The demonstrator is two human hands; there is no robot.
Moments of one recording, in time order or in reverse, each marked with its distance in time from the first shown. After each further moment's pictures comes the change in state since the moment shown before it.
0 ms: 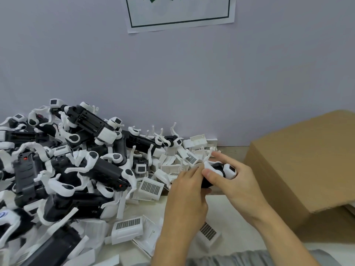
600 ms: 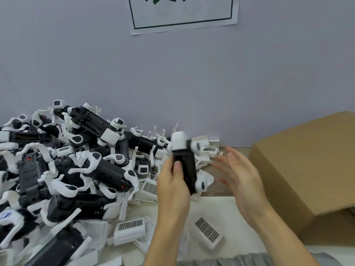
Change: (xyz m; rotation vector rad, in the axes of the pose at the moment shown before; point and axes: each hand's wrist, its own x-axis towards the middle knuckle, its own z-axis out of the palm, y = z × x) left_hand 0.014 -0.001 -0.014 -0.772 0.368 -0.529; right_hand 0.006 -0.003 0.009 0.211 0.192 0.111
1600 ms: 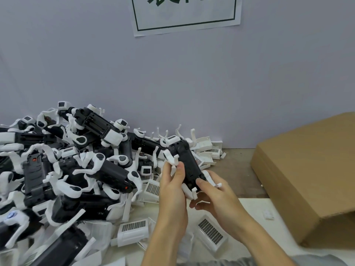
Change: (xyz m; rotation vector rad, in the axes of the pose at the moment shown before) left_hand 0.004 -0.012 -0.004 -0.384 -0.119 -0.192; right_hand -0.018 0.023 0.027 -0.104 -0.394 0.124
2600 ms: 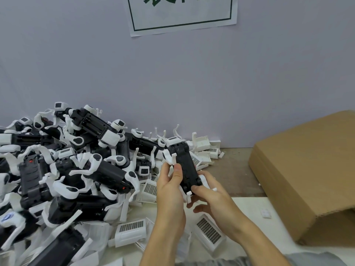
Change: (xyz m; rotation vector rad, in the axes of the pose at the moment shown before) left_hand 0.006 -0.007 -0.002 0.022 0.051 -0.011; right_hand 0.001 0.008 -0.004 -0.061 -0.065 0.011
